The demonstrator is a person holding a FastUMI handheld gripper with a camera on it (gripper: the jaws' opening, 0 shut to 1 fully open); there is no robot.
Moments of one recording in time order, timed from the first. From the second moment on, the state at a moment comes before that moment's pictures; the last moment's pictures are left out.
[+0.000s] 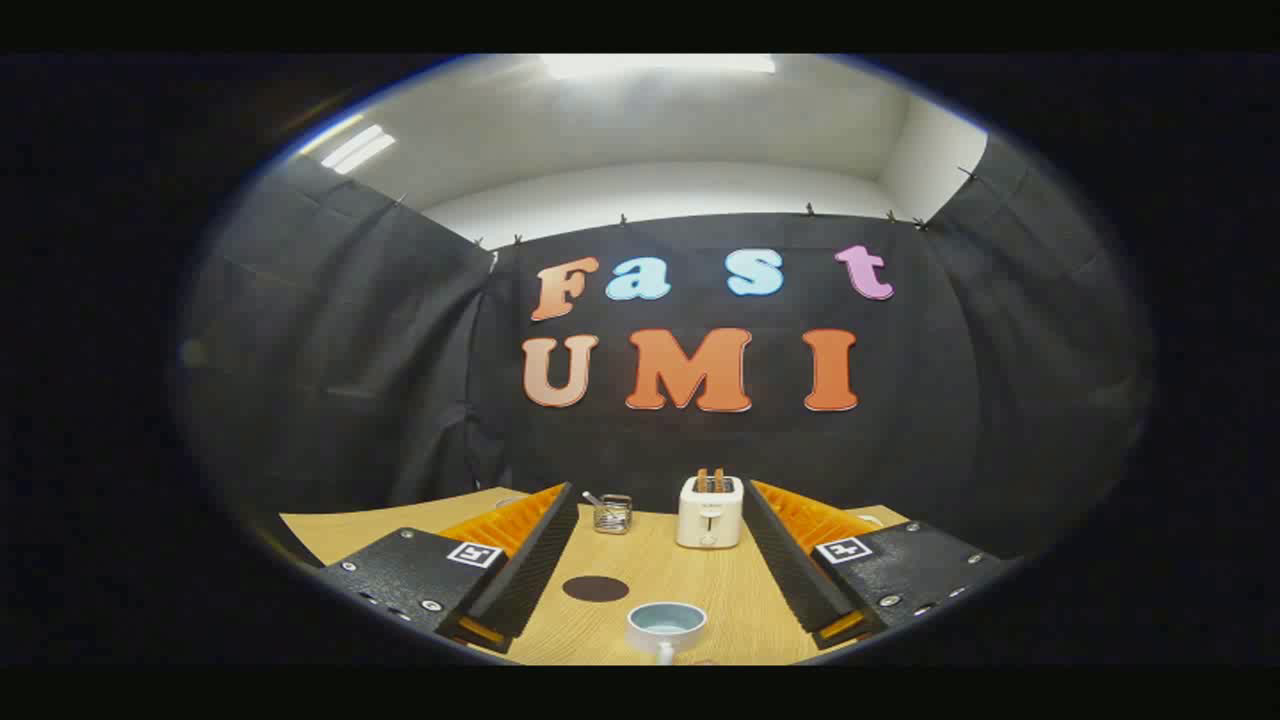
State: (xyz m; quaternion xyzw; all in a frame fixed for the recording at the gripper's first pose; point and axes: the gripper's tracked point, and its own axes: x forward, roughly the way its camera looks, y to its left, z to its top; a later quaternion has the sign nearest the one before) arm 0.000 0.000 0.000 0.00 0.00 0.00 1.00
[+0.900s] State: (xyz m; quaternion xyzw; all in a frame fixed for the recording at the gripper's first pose) arm 0.010 0.029 -0.016 0.01 0.01 0.03 1.00
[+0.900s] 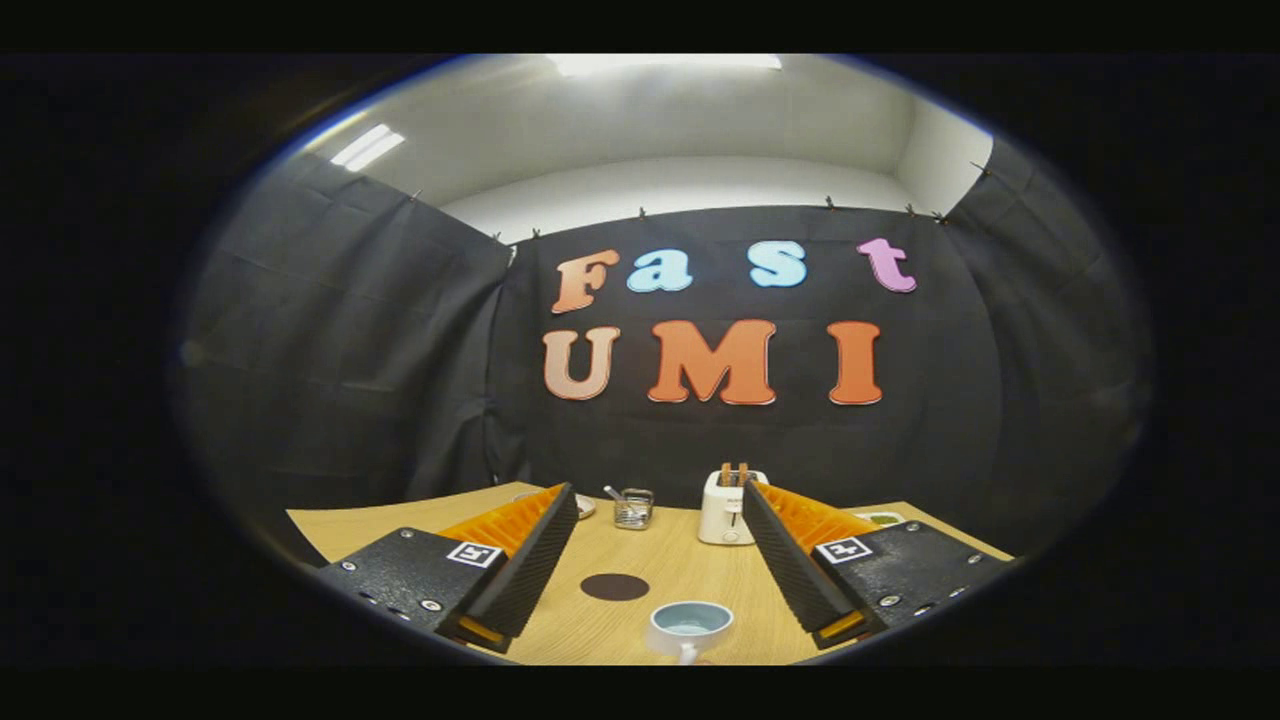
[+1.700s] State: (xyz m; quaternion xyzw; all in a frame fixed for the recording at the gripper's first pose) arm 0.019 0.132 -0.109 0.04 0.09 0.13 0.99
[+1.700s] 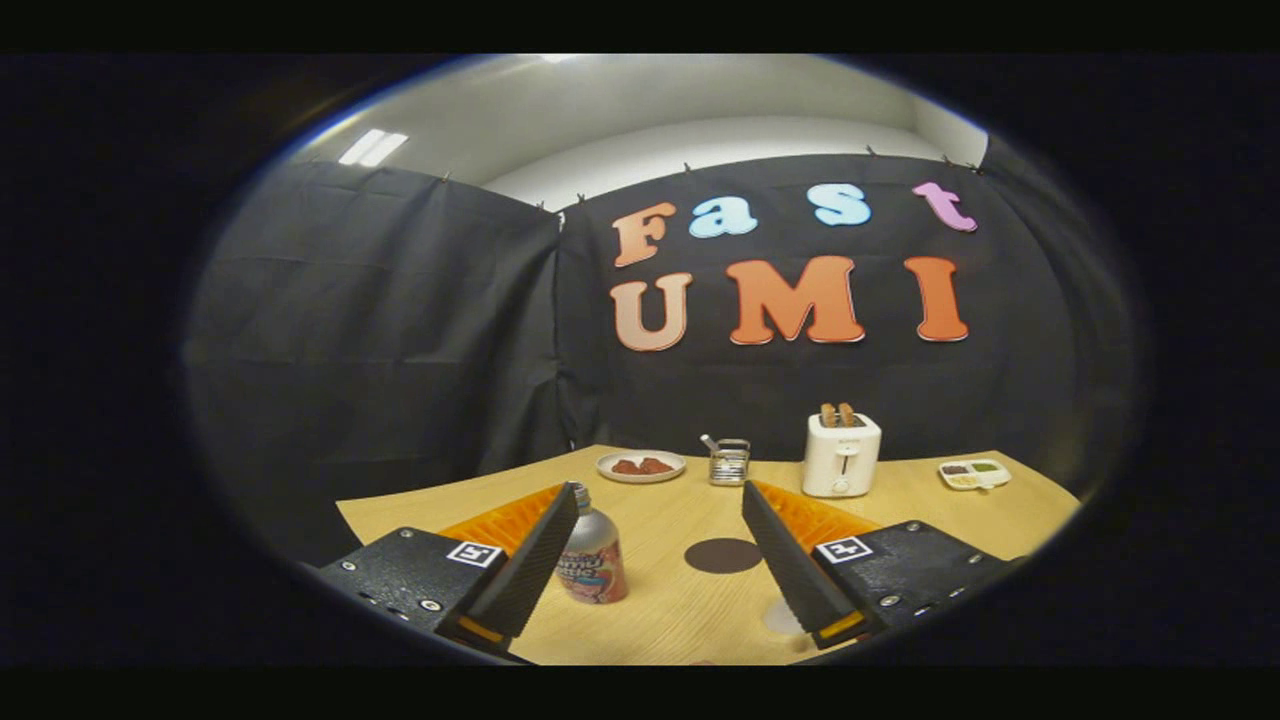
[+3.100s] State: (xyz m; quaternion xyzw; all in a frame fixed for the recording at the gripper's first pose) arm 0.031 0.204 -0.253 0.09 0.25 0.11 0.96
